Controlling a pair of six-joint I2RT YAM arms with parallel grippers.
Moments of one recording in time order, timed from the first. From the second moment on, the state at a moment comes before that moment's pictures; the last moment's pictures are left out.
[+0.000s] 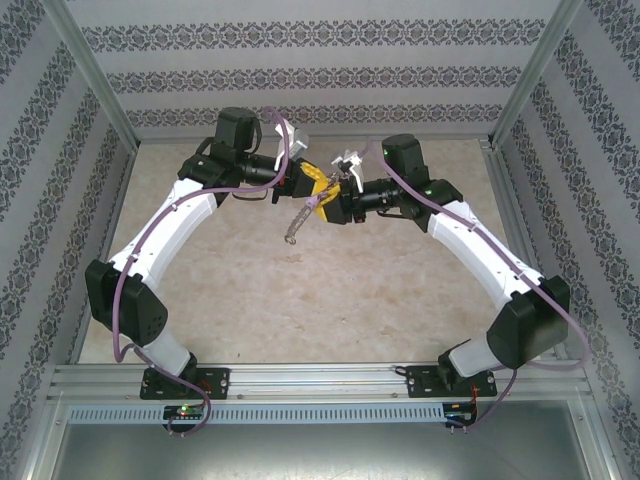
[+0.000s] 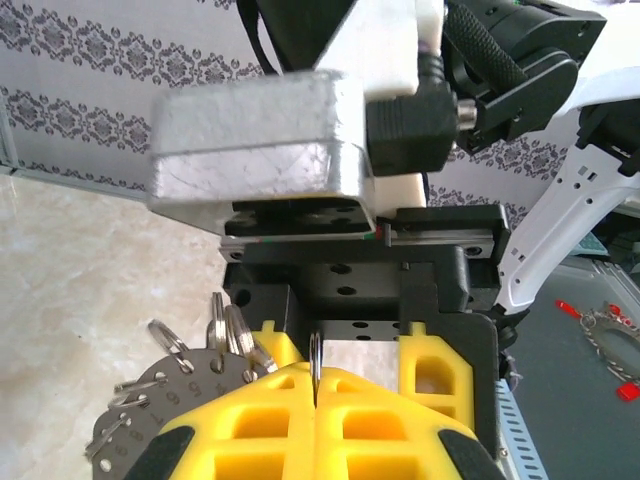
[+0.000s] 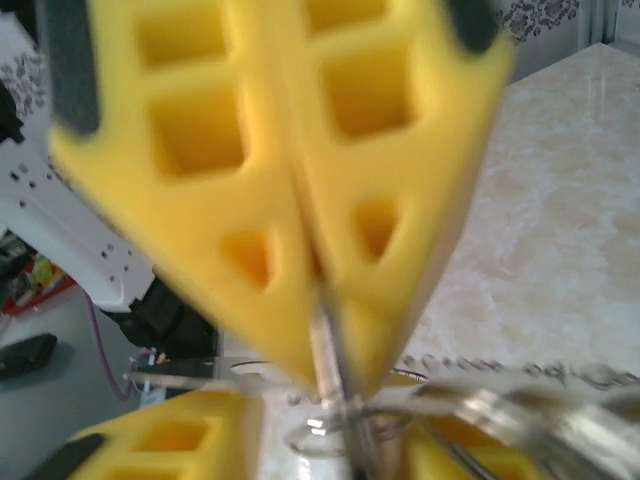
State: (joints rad) left arm -0.38 1.63 1.63 -0.51 1.15 0.25; right arm 0.44 1.46 1.33 -0.44 -1.02 -0.08
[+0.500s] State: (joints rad) left arm -0.39 1.63 1.63 -0.49 1.15 0.24; right arm 0.29 1.24 1.25 -0.40 -1.04 -0.03
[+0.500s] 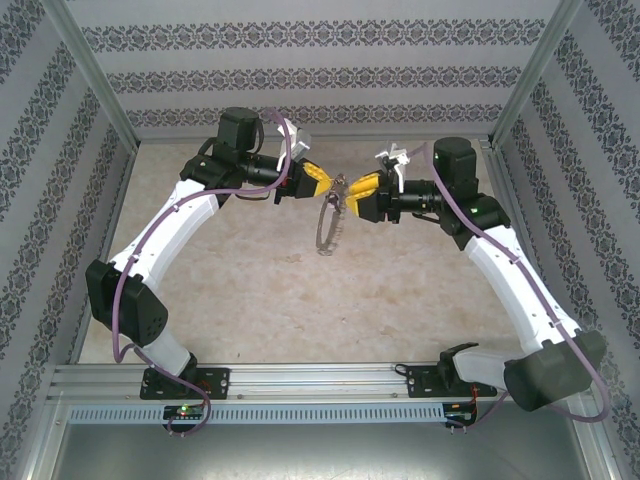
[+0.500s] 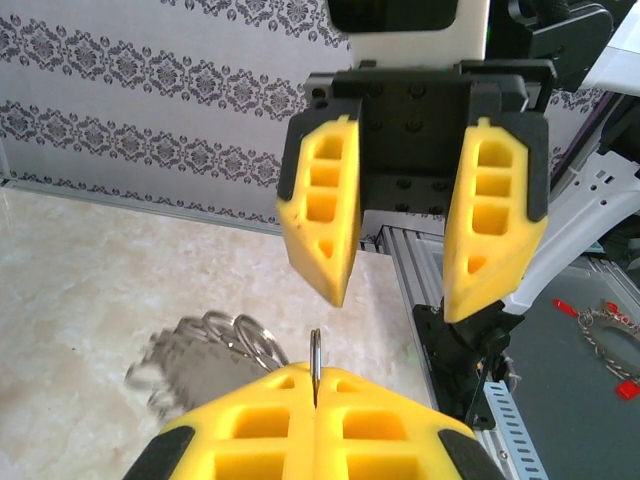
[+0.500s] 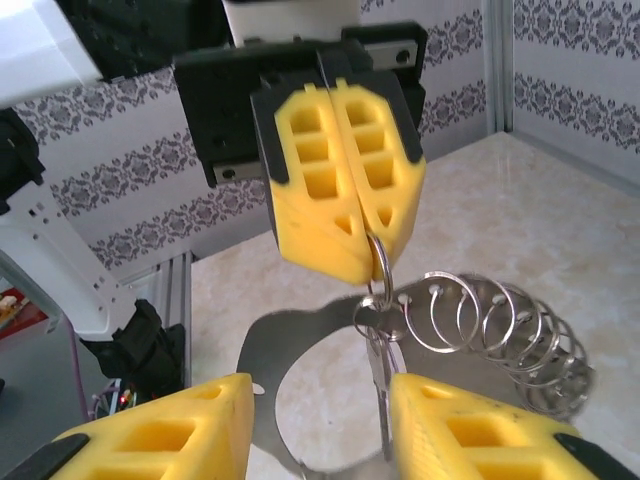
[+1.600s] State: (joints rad) left arm -0.39 1.63 1.63 -0.45 1.16 0.20; right arm 0.33 1.37 1.32 -0.25 -1.06 0.06
